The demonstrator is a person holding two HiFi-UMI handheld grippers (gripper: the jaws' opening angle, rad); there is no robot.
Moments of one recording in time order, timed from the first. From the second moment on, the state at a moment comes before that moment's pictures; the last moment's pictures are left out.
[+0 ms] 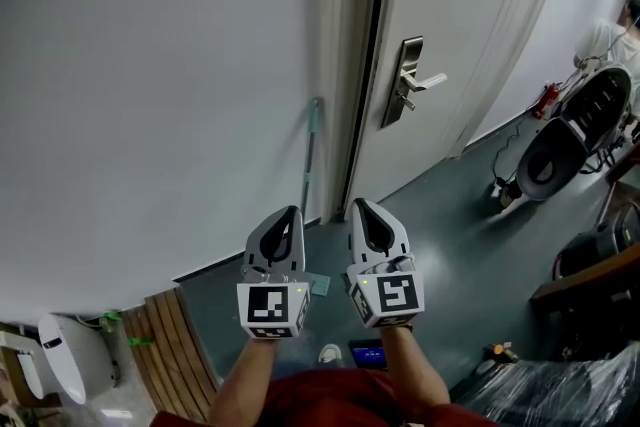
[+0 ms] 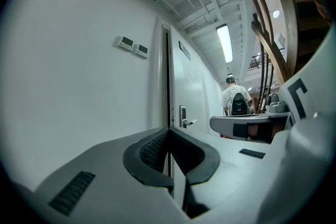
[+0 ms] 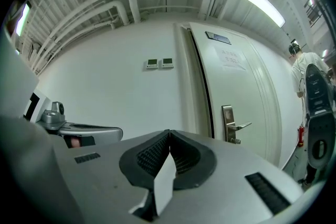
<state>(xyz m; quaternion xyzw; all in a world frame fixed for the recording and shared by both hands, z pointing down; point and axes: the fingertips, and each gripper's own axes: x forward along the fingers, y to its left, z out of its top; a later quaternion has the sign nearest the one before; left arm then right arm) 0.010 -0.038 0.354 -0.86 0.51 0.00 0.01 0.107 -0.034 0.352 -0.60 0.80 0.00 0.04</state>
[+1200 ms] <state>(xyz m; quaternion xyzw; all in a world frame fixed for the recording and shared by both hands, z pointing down) -0.018 -0.190 0.362 -0.86 0.50 0.00 -0.01 0.083 -0.176 0.361 -0.62 0.79 -0.01 0.02</state>
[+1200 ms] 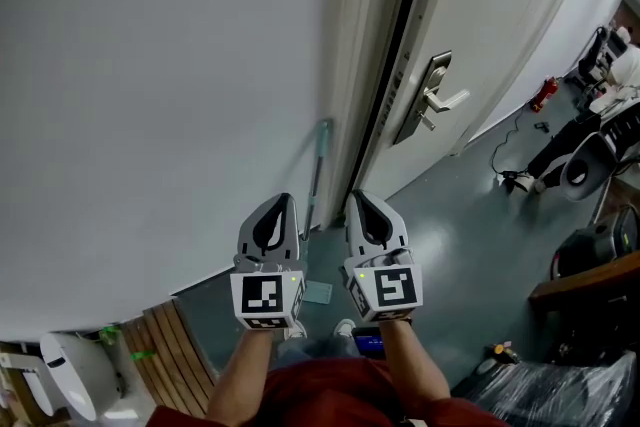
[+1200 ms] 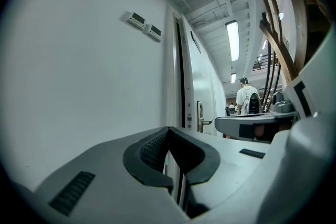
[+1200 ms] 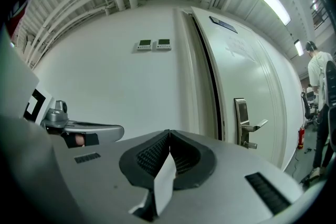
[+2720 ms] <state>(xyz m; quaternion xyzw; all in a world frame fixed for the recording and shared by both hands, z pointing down) -0.042 -0.222 0.373 -0.84 0.54 0.00 -0.01 0.068 -0.317 0.457 -0.61 0.78 -0.08 -0.05</state>
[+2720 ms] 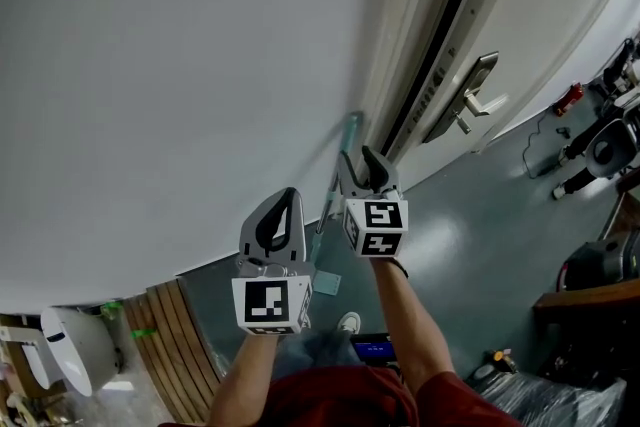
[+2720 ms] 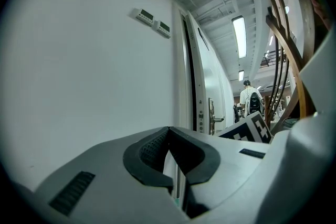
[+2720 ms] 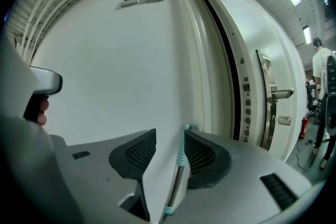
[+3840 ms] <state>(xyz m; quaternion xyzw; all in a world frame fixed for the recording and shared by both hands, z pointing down) -0.065 -0.233 0.403 -0.83 0.56 -0.02 -0.03 0.071 -0.390 0.520 -0.63 0.76 -0.13 -0.09</state>
